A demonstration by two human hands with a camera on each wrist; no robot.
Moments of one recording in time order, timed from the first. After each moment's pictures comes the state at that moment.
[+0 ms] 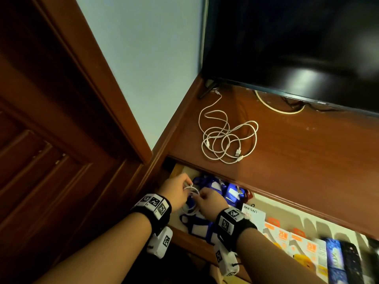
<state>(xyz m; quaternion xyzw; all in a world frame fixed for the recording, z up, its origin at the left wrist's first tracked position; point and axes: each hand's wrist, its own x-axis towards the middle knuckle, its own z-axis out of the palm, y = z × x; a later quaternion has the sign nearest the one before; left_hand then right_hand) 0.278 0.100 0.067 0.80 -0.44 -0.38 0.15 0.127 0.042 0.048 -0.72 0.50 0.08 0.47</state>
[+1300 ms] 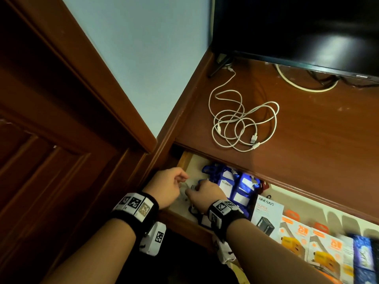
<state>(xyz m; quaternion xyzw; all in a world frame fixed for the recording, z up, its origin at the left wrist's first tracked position) 0.308 0.128 0.071 0.79 -0.42 -0.42 0.16 0.168 0.050 0.007 -0.75 0.49 0.15 0.42</state>
